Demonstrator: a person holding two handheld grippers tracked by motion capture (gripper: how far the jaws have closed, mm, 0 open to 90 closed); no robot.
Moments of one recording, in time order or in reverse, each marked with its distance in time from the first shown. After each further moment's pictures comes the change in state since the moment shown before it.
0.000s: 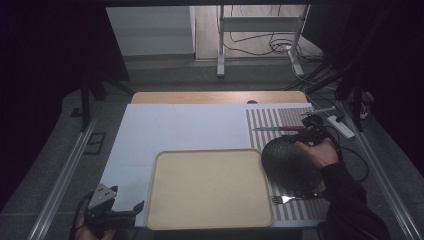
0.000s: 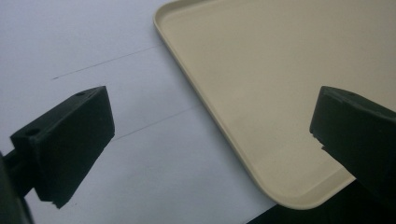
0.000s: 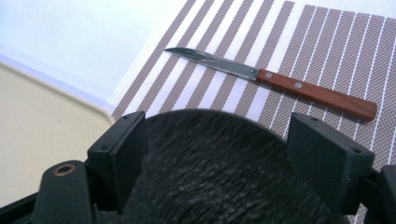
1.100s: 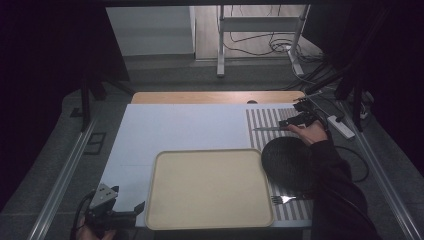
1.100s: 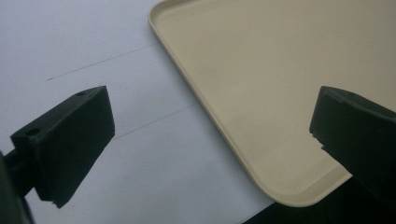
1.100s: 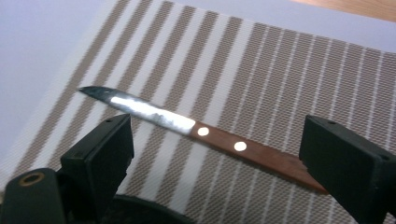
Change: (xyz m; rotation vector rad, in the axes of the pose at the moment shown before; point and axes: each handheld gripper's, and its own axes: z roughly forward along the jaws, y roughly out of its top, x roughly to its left) left arm -0.001 0.001 0.001 0.011 -0.011 0.018; right arm -0.047 0.045 0.062 0.082 -0.102 0.033
